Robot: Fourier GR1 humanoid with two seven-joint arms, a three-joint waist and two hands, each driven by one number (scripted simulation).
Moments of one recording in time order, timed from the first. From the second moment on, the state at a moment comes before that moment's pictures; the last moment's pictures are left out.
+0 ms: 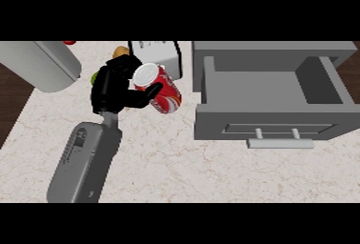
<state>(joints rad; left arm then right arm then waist) -0.55 0.01 0.02 -1.27 0.27 0.19 0.01 0.50 -0.01 -0.70 -2.30 -0.56 0.47 0.22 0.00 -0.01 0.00</state>
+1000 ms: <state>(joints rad) -0.98 0.00 -0.09 -1.13 0.27 0.49 0.18 0.44 -0.01 -0.69 -2.28 -0.55 0.48 0.25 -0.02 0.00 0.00</state>
